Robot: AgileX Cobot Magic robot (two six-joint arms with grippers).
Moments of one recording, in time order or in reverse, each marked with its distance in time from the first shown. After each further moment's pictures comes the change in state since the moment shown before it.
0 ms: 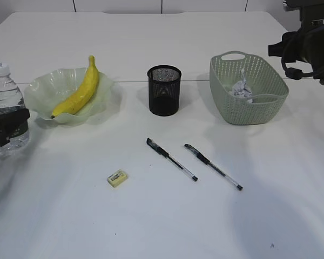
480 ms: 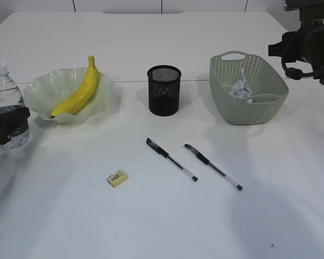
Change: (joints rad) left arm -0.002 0.003 0.000 -0.038 0.000 -0.002; right arm 0.000 0.000 0.000 -0.002 0.000 0.000
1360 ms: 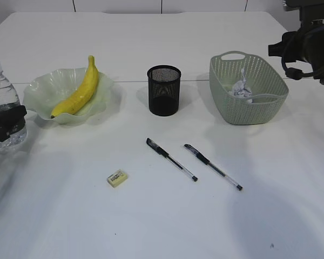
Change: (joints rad) left arm -0.002 0.005 0.000 -0.076 0.011 0.000; right arm 0.000 0.000 0.000 -0.004 0.000 0.000
